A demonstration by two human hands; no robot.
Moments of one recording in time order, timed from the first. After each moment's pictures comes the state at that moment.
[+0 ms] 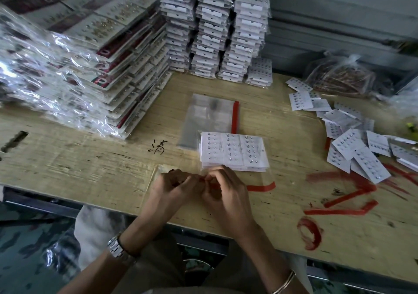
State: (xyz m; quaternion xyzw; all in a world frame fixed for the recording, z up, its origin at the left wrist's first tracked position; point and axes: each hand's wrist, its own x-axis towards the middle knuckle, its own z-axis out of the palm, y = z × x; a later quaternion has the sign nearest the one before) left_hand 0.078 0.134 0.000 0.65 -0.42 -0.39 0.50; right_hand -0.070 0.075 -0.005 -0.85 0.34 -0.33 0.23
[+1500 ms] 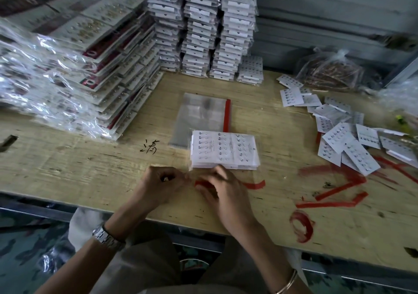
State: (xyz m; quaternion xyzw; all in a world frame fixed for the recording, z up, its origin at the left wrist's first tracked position) left_hand 0.099 0.122 -0.011 0.70 -0.45 -0.36 0.42; right_hand -0.085 0.074 -0.005 -0.87 0.40 -0.21 0.19
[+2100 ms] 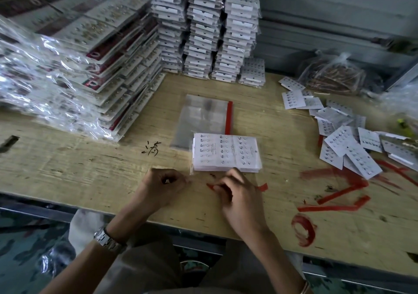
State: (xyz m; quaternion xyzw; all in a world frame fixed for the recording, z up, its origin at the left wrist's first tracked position) left_hand 0.098 0.120 -0.010 0.71 -0.42 -0.39 0.42; right_hand -0.102 0.071 -0.003 -0.84 0.44 -0.27 0.16
